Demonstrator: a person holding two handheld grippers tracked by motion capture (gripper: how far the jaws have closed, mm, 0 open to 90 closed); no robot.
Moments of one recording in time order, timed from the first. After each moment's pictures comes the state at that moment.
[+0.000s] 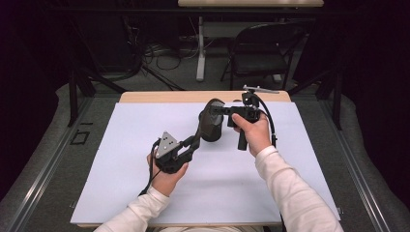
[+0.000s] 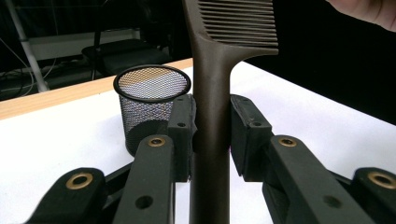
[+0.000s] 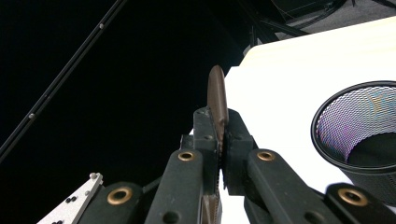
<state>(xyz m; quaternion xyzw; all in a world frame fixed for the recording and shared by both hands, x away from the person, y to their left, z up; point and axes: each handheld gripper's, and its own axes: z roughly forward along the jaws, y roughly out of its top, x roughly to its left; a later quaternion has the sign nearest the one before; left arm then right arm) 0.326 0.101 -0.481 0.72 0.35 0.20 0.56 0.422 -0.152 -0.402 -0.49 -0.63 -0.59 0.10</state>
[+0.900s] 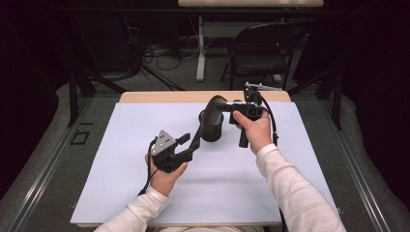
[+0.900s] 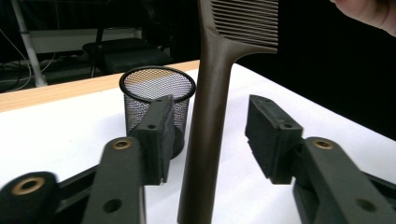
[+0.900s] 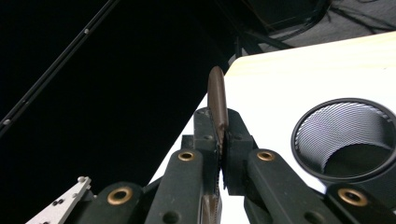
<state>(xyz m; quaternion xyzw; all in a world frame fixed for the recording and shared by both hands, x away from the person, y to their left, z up) 0.329 0.106 -0.479 0.71 0.37 0.19 0.57 0.423 -0.155 -0.393 -0.50 -0.63 -0.59 0.07</state>
